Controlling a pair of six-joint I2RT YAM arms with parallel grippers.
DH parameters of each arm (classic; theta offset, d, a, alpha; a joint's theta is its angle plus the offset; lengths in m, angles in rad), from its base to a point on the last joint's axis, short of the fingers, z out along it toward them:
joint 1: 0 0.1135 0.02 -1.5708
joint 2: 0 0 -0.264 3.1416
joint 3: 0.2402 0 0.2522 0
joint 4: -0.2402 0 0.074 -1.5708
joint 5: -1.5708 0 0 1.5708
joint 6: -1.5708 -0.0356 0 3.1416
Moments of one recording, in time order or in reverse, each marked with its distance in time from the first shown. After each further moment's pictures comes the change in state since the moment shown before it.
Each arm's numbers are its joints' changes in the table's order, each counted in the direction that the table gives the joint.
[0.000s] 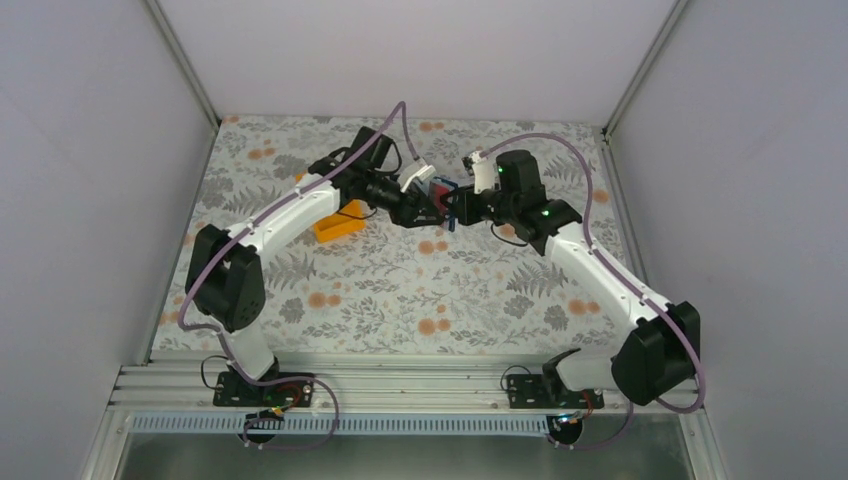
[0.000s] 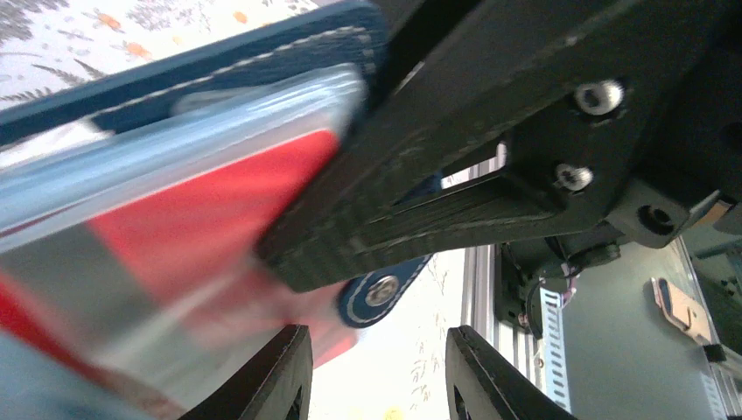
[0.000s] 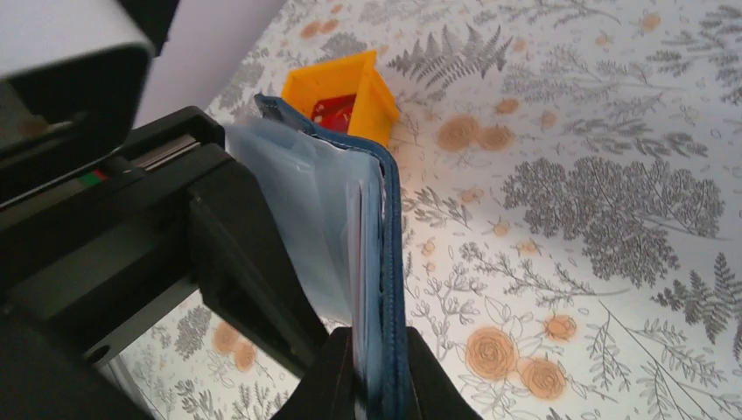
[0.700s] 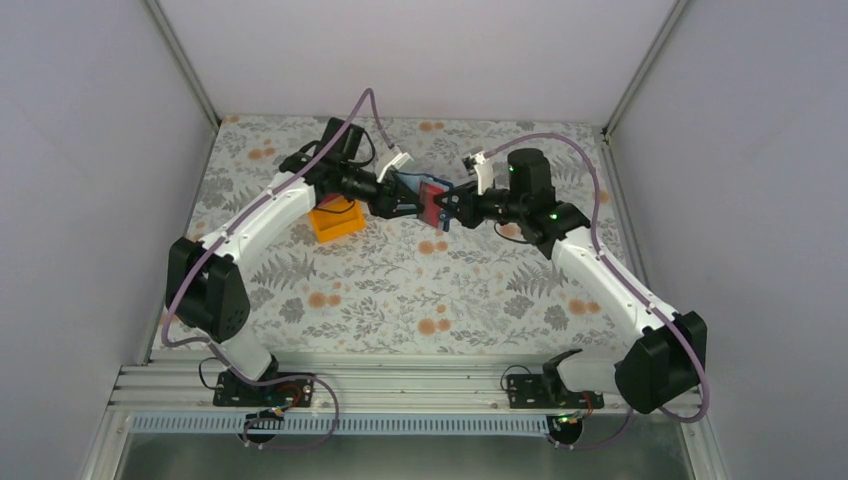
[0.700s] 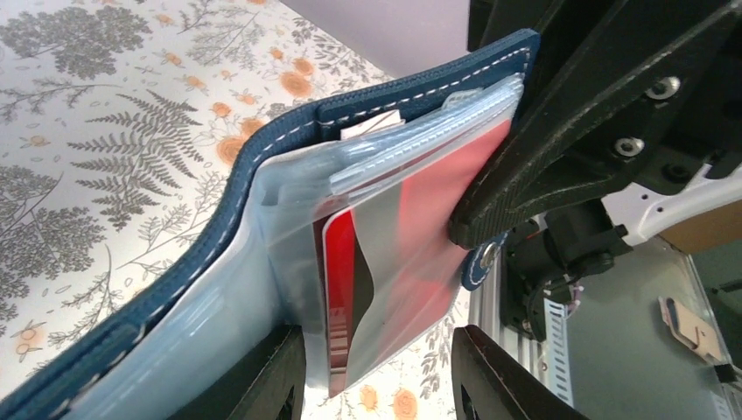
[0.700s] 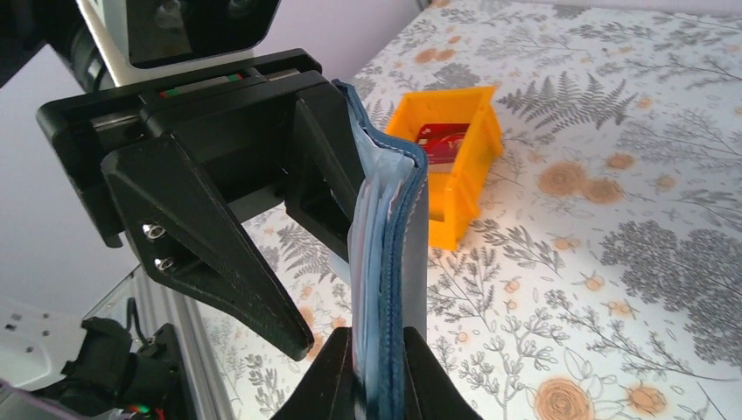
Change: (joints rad) left arm 0.106 -0.093 -0.035 -0.016 -0.027 -0.021; right arm -0.024 -0.050 -0.023 0.089 0.238 0.075
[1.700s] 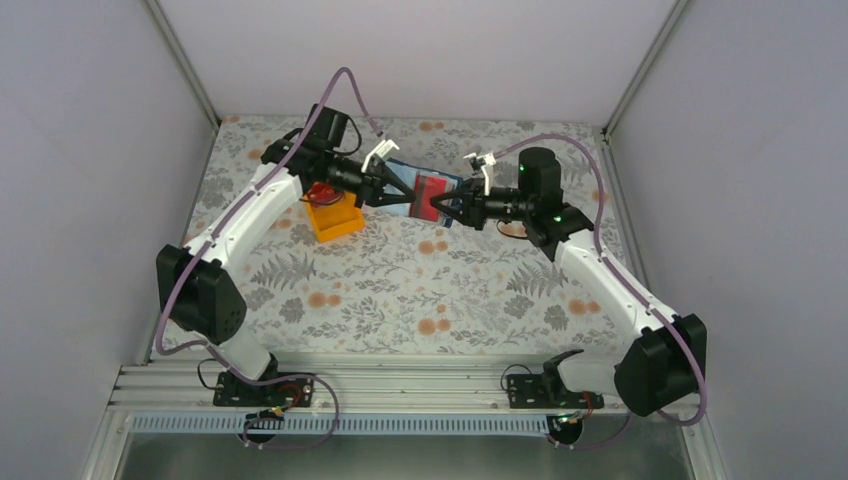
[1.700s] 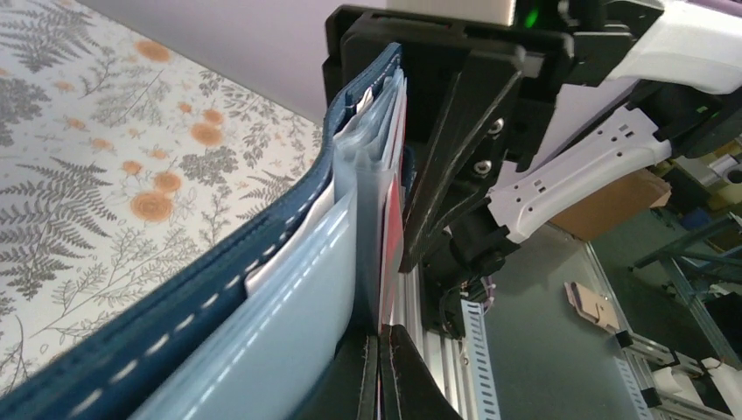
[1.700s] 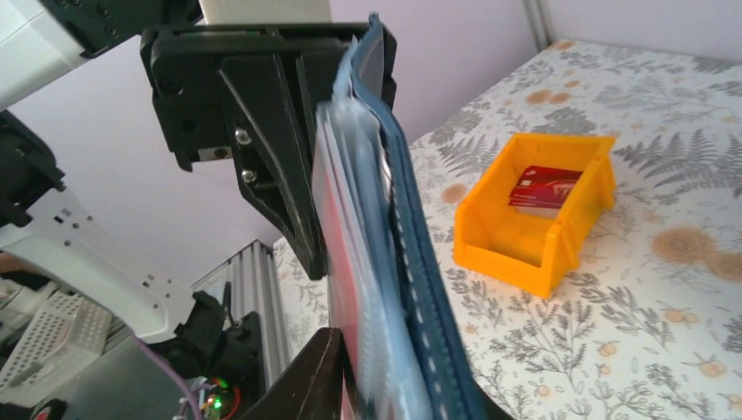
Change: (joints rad) left arm 0.059 -0.019 0.108 -0.170 -0.233 -0.107; right arm -0.054 -0.017 -0.047 0.171 0.278 -0.008
